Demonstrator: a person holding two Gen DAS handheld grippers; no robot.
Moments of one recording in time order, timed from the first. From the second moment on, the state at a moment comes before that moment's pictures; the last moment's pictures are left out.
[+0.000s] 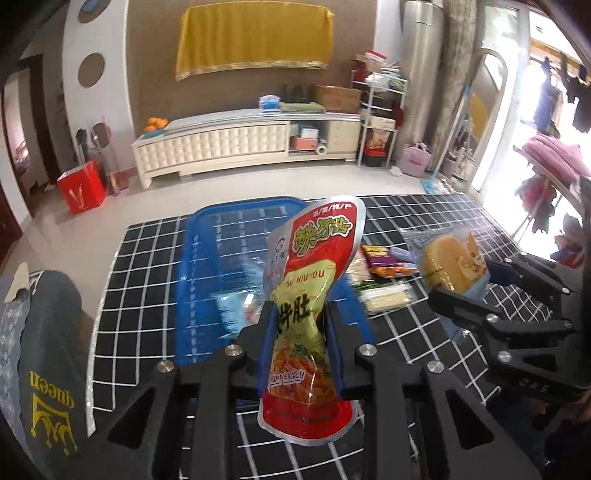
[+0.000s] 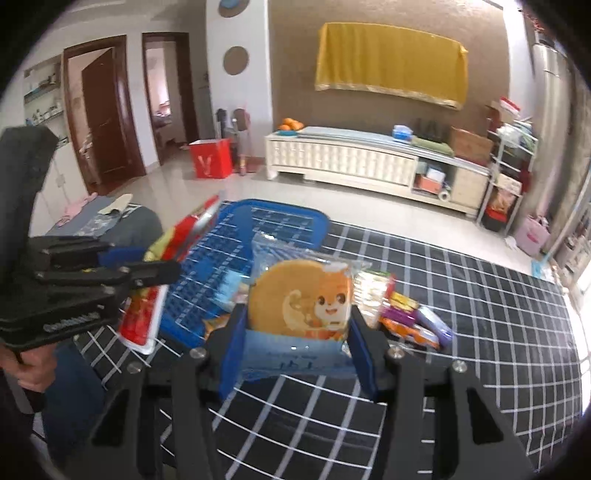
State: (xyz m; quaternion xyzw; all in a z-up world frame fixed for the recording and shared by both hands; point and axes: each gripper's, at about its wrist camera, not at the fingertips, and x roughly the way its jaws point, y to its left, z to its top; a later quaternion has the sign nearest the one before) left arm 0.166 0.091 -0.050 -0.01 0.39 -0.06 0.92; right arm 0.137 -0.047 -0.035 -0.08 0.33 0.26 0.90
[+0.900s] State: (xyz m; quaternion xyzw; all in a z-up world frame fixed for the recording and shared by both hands) left arm 0.219 0.115 -0.097 0.01 0.45 -0.05 0.89; right arm 0.186 0.027 -0.089 -0.11 0.42 0.31 0.85
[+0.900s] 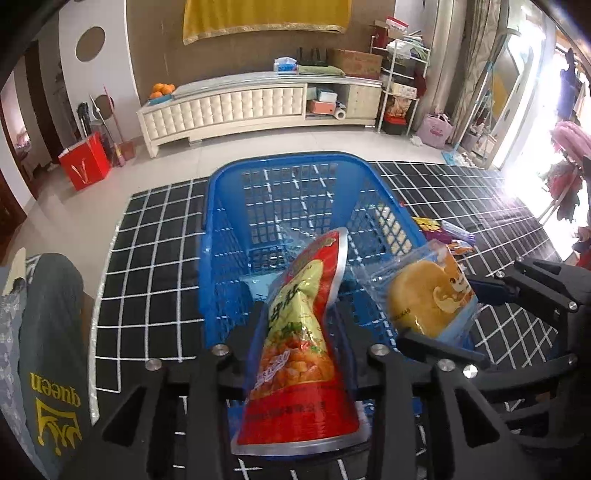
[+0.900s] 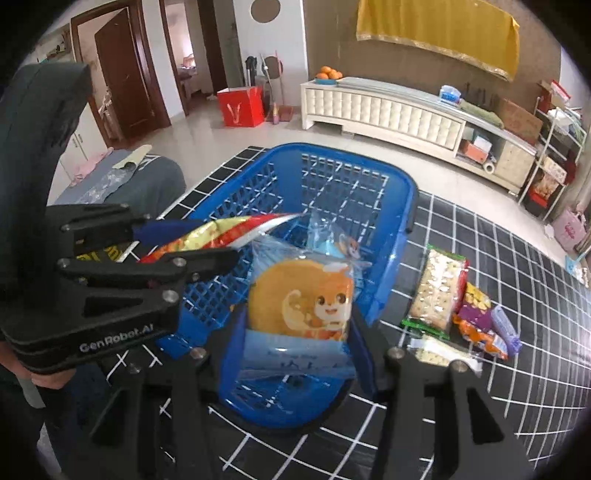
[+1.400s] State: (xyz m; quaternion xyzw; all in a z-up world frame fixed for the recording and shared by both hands) left arm 0.206 0.122 -0.075 0.00 0.44 -0.02 0.90; right arm 0.180 -0.005 -0.066 -0.08 0.40 0.31 0.86
